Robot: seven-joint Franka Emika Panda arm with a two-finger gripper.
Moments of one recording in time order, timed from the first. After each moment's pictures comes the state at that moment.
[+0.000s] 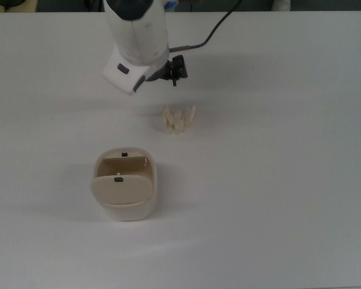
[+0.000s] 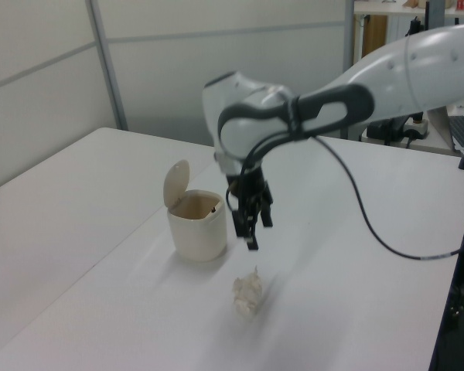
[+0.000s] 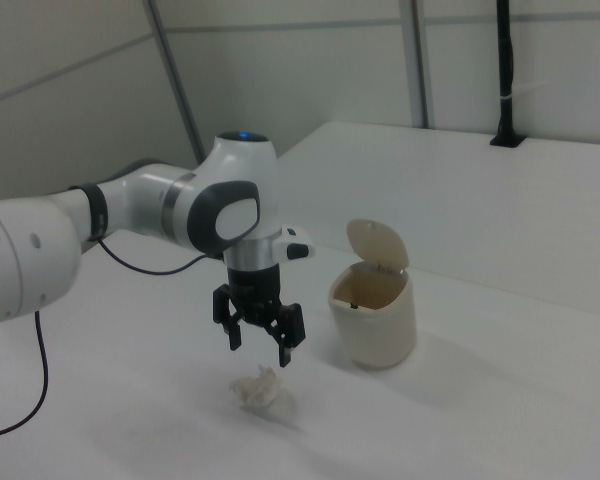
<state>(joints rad) 0.03 0.27 0.02 -1.68 0.03 1.73 -0.11</state>
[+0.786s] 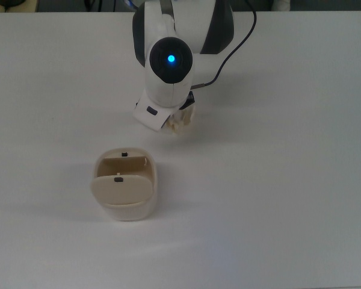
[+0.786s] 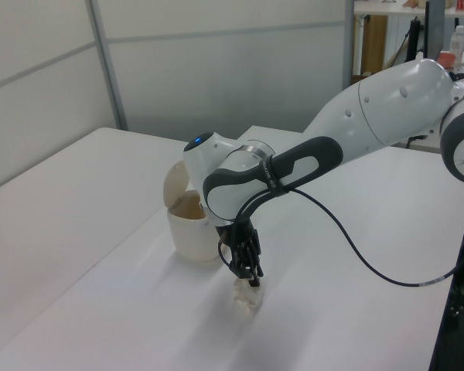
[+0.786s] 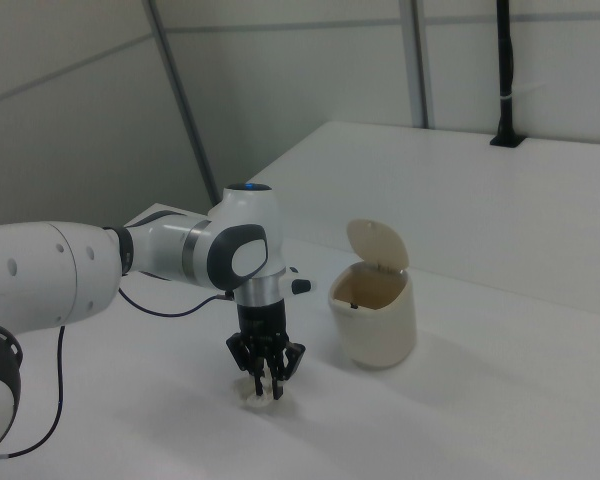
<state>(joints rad) 0.09 0.42 0.02 -1.69 -0.04 1.84 -0.11</state>
